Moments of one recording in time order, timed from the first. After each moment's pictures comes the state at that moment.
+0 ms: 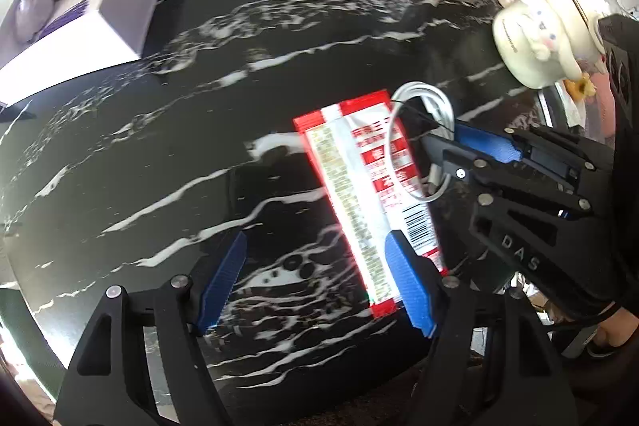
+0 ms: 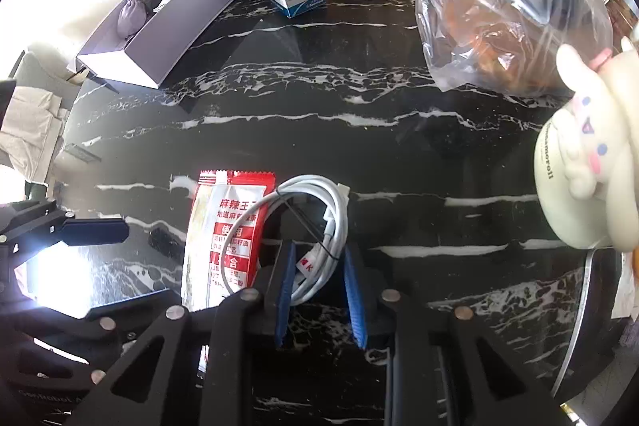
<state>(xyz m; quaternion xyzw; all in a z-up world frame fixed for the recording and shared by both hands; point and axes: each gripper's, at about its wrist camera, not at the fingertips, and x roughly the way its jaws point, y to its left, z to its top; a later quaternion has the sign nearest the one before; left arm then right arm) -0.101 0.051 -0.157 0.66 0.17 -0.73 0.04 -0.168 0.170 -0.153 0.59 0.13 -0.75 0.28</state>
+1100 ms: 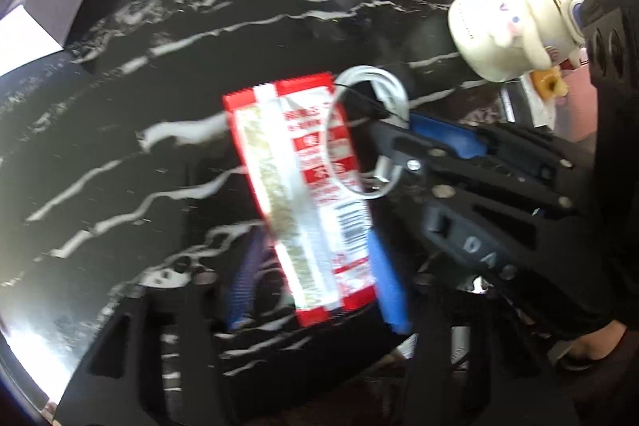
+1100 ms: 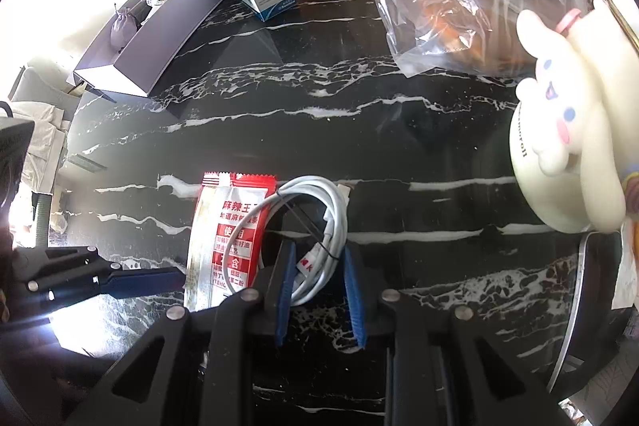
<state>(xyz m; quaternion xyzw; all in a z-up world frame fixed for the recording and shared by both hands) -0.119 0.101 -0.160 0.65 0.23 -0.72 0.00 -0.177 0.197 -0.151 0.60 0.10 -0.74 0.28</state>
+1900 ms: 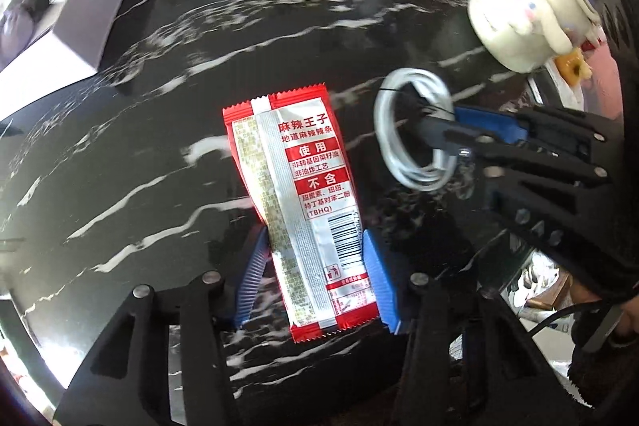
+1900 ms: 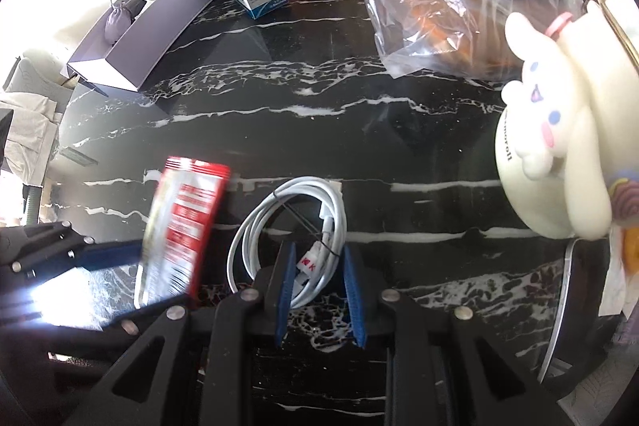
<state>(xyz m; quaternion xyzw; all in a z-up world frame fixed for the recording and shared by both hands) -0.104 0.089 -0.158 0.65 0.15 -0.74 0.05 -0.178 0.202 -0.152 0.59 0.13 -0.75 0.28</state>
